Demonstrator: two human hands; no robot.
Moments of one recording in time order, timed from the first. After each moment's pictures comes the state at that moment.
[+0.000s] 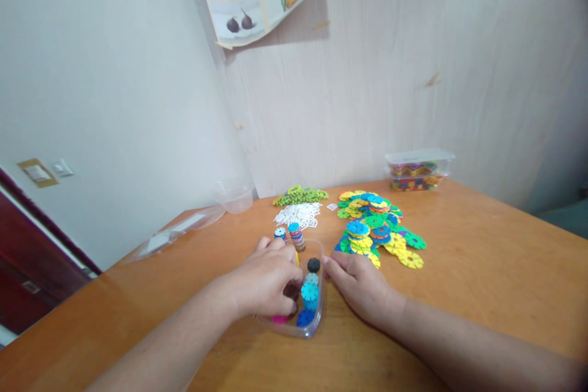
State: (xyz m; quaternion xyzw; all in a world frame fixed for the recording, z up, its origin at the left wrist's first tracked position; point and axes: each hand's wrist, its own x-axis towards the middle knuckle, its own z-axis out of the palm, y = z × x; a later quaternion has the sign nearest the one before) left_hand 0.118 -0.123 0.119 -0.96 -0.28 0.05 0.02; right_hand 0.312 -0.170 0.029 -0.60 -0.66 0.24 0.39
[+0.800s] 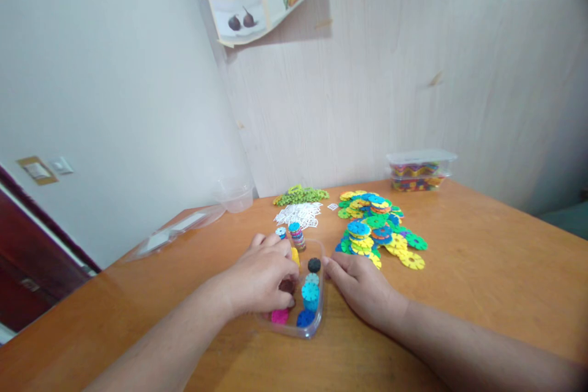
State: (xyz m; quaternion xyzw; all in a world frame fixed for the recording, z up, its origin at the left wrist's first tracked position) left_hand 0.110 -0.119 0.120 -0.96 -0.29 0.03 0.03; right_hand 0.313 -0.169 0.024 -0.60 -0.66 0.23 0.39
